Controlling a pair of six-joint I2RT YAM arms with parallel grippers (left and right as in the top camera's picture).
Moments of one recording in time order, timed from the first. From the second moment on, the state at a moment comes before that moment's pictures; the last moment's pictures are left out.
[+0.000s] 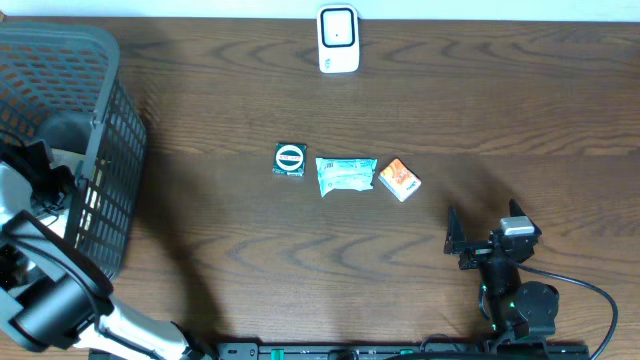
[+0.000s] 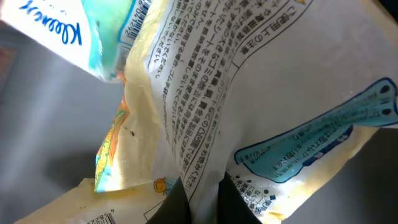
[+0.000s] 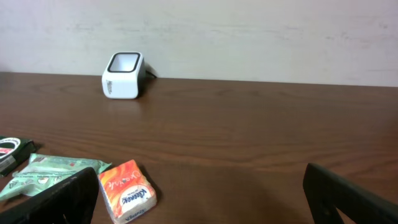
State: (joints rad) left arm 0.75 1.87 1.32 -0.74 0.07 0.27; right arm 0.05 0.02 0.01 -0.07 -0.06 0.01
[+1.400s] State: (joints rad) left arm 0.00 1.05 1.31 -0.78 0.16 -0.37; right arm 0.05 0.02 0.01 -0.07 -0.06 0.01
